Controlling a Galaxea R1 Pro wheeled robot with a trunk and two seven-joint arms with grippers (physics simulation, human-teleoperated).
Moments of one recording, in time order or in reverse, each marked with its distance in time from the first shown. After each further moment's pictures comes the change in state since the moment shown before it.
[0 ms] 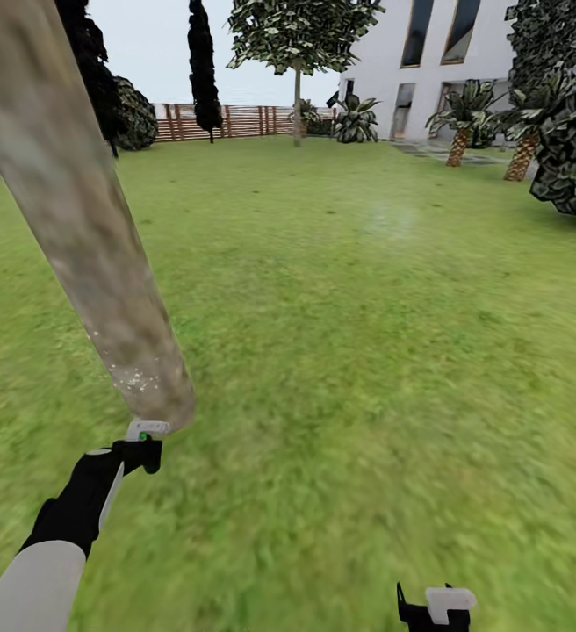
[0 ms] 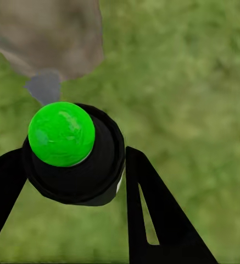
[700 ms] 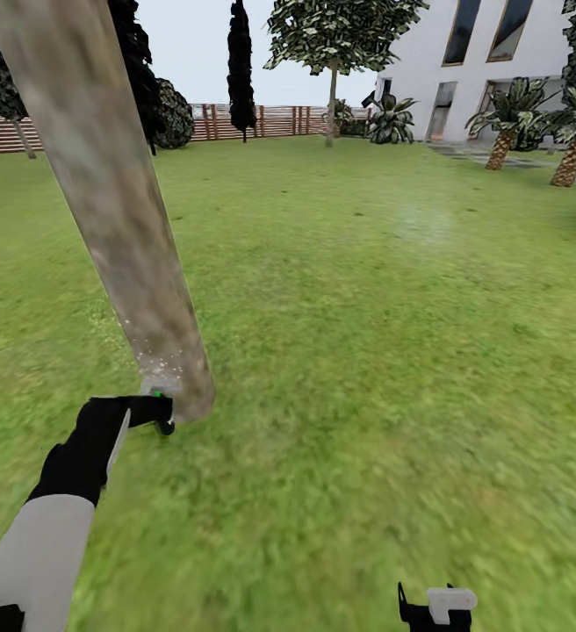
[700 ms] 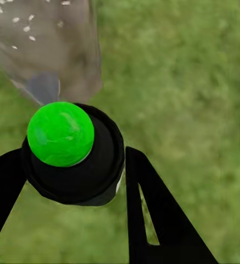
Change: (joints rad) left arm -0.130 0.005 -0.102 -0.153 0.011 0.256 -0.101; right arm 0.000 -0.003 -0.002 0.000 0.000 -0.001 -0.001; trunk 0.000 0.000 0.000
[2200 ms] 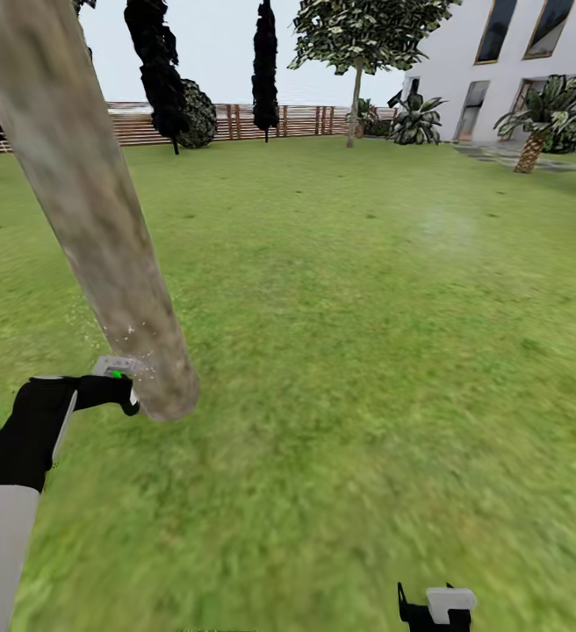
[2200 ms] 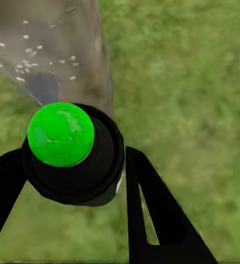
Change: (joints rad) left arm -0.034 0.176 0.008 -0.087 -0.012 0.037 -0.156; right arm 0.000 0.000 0.000 -0.001 0.000 0.001 0.003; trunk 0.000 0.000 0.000
